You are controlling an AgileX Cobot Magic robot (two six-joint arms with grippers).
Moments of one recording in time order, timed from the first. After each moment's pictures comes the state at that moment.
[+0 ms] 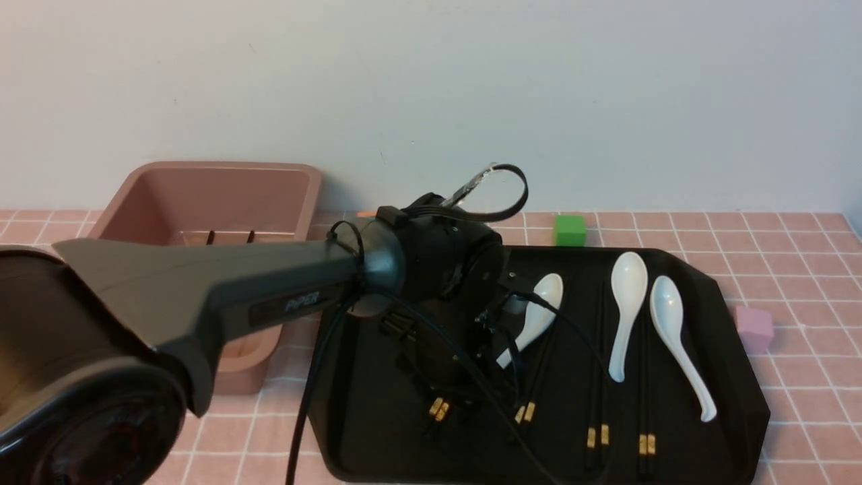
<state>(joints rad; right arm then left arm) 0.16 -0.01 0.01 -0.11 0.40 0.08 -0.72 2.17 -1.62 0.10 0.90 -0.20</state>
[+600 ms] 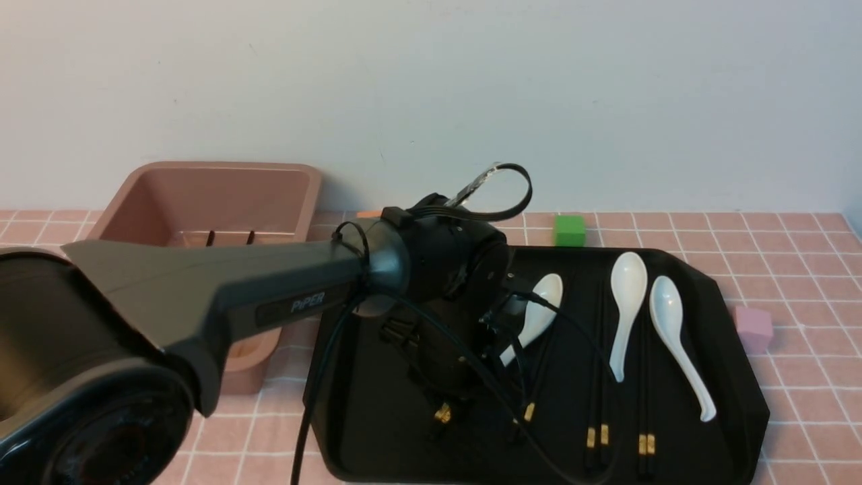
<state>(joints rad) 0.16 -0.01 0.01 -0.11 0.40 0.08 -0.72 2.18 -1.63 0.09 0.93 -0.26</state>
